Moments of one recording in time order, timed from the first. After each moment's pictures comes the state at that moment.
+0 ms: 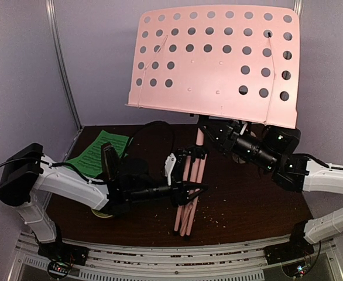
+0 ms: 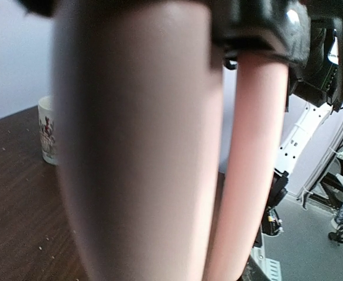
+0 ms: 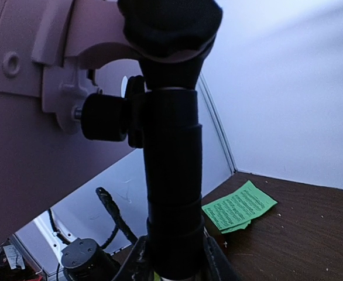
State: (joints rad) left arm -1.17 1.70 0.84 0.86 0.19 -0.31; right arm 0.93 1.13 0.81 0.53 -0.06 0.40
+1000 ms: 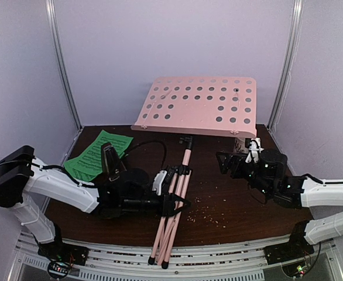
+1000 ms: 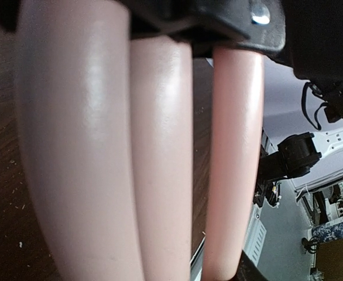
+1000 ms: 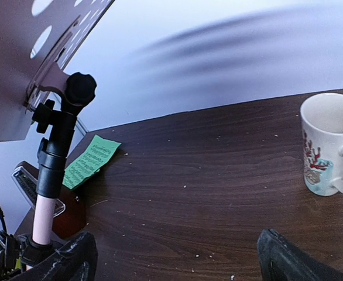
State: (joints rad) left arm -1.16 1.61 0.73 0.50 0.14 -0.73; right arm 0.85 1.07 0.50 0.37 0.41 0.50
